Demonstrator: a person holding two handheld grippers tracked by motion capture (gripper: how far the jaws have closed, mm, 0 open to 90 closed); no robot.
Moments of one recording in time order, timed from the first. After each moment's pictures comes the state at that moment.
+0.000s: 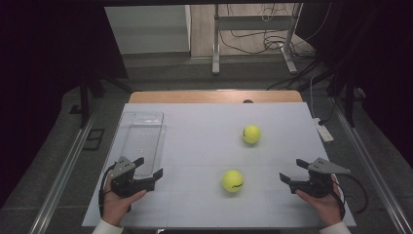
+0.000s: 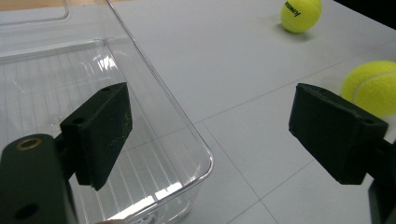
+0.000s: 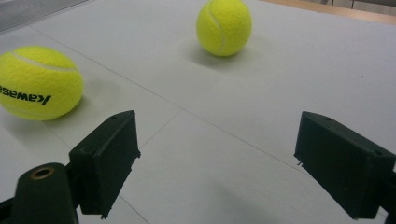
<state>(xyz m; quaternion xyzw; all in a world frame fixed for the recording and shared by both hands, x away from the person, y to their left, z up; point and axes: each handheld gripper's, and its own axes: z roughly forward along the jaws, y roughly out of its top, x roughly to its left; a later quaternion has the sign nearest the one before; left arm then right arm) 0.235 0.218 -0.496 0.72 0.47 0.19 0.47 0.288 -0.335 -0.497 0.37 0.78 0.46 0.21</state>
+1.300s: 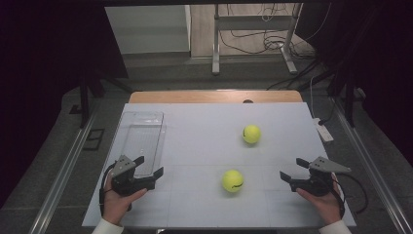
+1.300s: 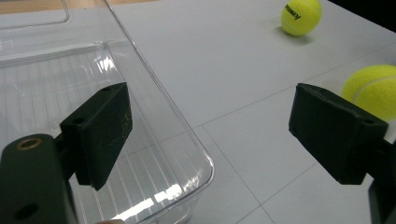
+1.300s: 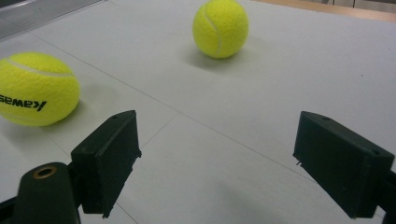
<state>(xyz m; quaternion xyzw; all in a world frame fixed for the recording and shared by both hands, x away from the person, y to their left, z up) 0.238 0.217 -0.495 0.72 0.47 0.19 0.47 0.293 -0.337 -0.498 0.37 0.78 0.46 0.20</state>
